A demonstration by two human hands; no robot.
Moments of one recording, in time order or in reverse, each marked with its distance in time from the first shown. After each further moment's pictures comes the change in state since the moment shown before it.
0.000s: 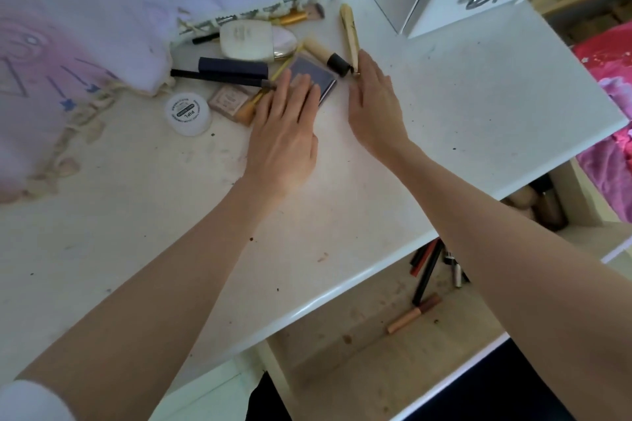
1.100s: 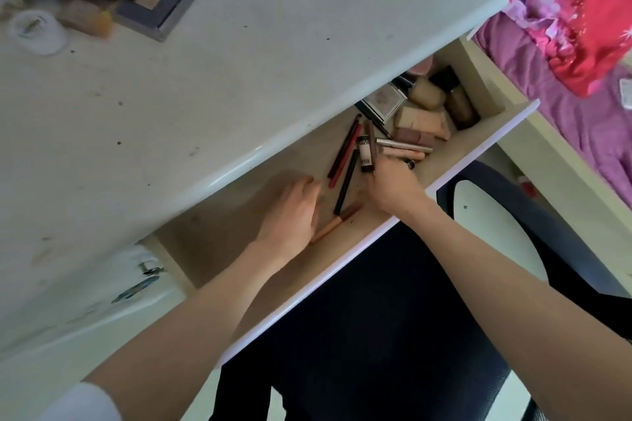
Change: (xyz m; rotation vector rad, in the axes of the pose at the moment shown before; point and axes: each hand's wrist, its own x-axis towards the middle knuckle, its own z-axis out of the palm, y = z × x) left_hand -0.161 0.181 0.069 -0.405 -0.417 0.052; right_hand -0.228 0.157 -0.051 -0.250 -0.403 0.456
